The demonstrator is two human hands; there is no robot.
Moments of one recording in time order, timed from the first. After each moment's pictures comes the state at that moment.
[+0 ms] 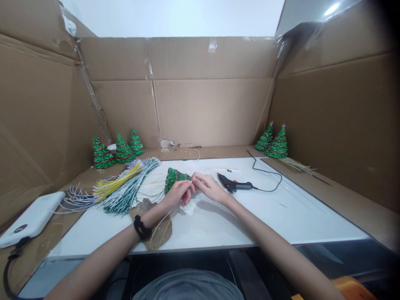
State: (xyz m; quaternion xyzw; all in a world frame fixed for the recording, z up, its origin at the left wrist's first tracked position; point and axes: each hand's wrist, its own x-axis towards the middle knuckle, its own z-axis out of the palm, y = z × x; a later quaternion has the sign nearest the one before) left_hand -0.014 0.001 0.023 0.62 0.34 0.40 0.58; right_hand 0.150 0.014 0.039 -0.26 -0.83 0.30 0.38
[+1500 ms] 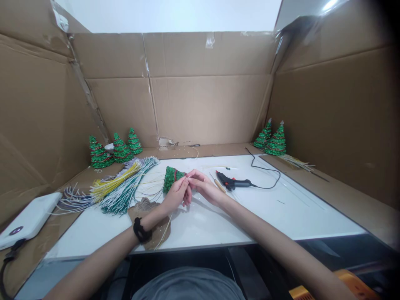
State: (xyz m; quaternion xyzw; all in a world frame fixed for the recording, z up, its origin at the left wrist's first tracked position) left_hand -0.007 -0.012 0.023 0.65 0.38 0.44 0.50; right_hand 0.134 0.010 0.024 -0.23 -0.61 0.60 0.46
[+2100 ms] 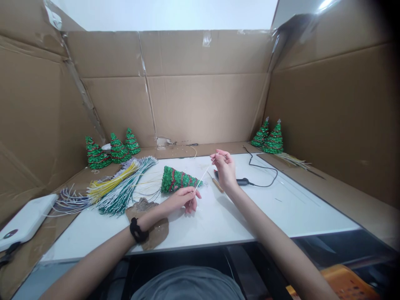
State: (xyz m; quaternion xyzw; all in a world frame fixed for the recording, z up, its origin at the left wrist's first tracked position) left_hand -0.005 -0.009 0.017 0.65 0.32 0.27 0.64; right_hand 0.178 0.050 0.041 -0.30 -0.42 0.39 0.76
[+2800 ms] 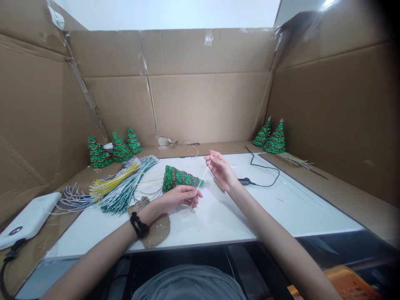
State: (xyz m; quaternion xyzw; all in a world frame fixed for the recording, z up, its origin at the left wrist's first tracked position) left_hand -0.018 -0.004 0.025 0.60 0.28 0.25 0.71; right_hand 0.175 0.039 0.046 -0.20 -0.46 0.57 0.65
